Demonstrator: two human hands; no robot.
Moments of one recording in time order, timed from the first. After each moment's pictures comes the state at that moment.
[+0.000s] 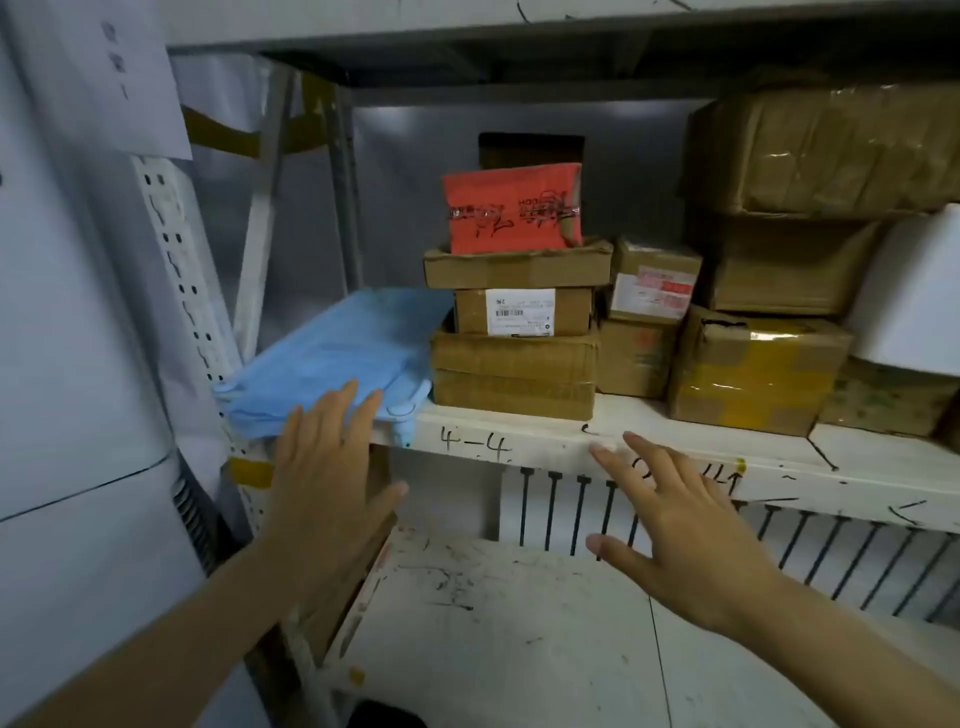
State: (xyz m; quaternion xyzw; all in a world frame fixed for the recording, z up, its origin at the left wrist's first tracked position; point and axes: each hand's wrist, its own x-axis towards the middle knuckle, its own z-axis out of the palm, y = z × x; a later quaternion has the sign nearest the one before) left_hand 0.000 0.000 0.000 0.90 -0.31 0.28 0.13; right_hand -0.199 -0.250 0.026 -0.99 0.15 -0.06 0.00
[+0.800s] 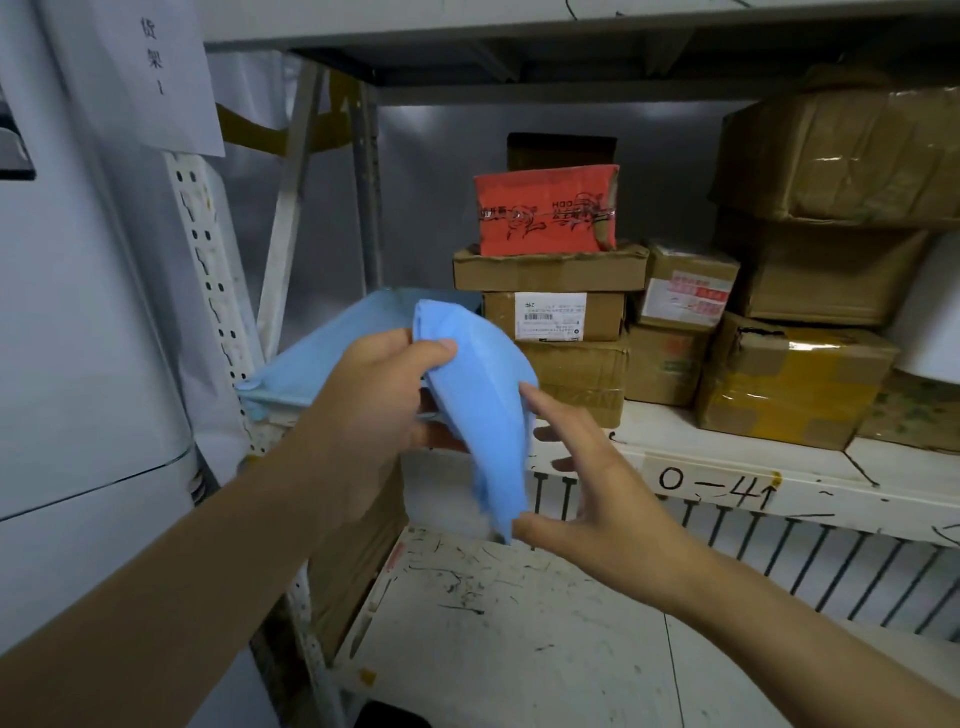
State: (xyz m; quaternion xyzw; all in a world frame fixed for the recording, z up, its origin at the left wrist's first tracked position) left_hand -0.063 -0.018 0.128 0.64 -0.18 -0.13 0.74; right_hand -0.147 -0.192 0.049 -0.91 -0.04 -0.18 0.38
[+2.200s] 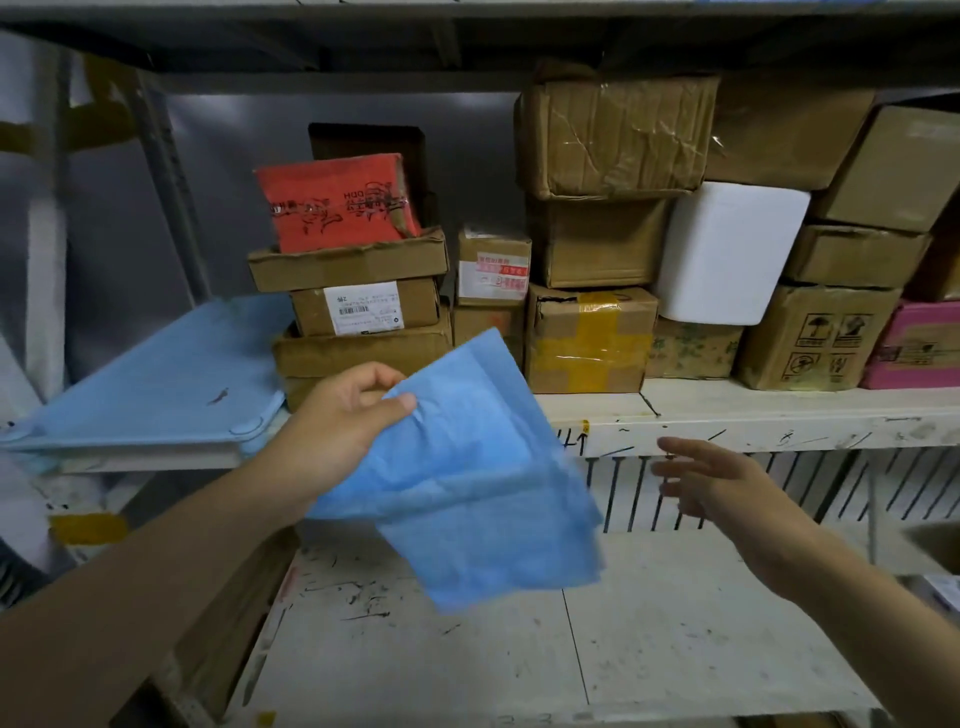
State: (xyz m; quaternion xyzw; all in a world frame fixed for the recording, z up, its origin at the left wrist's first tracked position) left_hand -0.071 -0.115 0.082 0.72 -0.35 -0.17 0.58; right_hand -0.306 -0.347 0.024 -0.71 0.39 -0.21 0.54
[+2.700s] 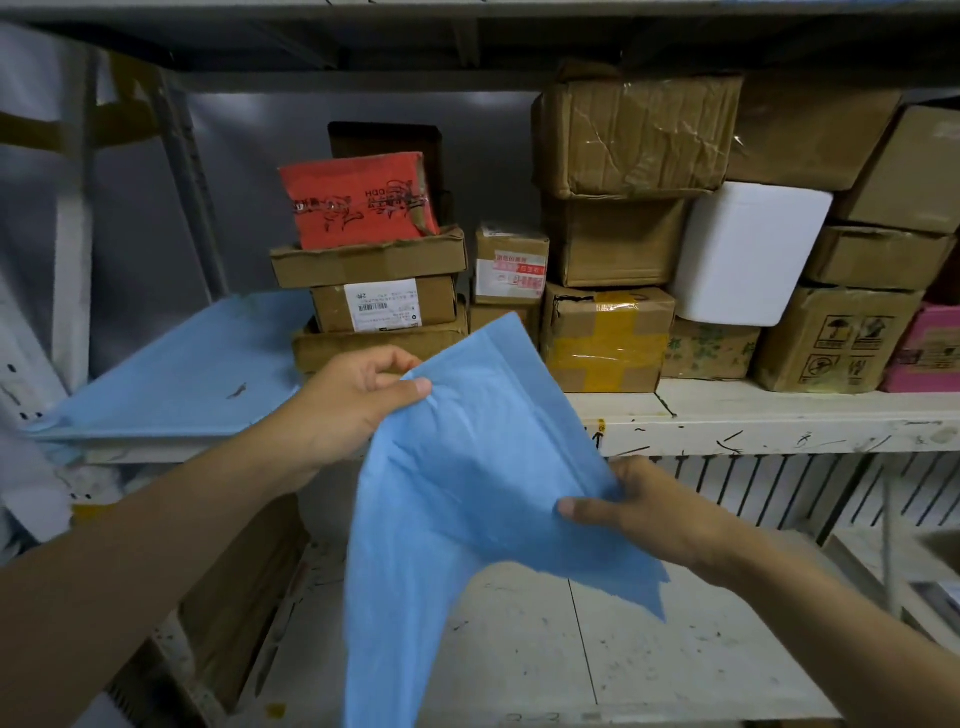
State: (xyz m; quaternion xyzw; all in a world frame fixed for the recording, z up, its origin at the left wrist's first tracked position) left_hand -0.058 -0.110 0.095 0.71 -0.38 -0.20 0.55; right_hand -0.262 -0.292 0.042 -0.83 0.26 -0.05 0.49
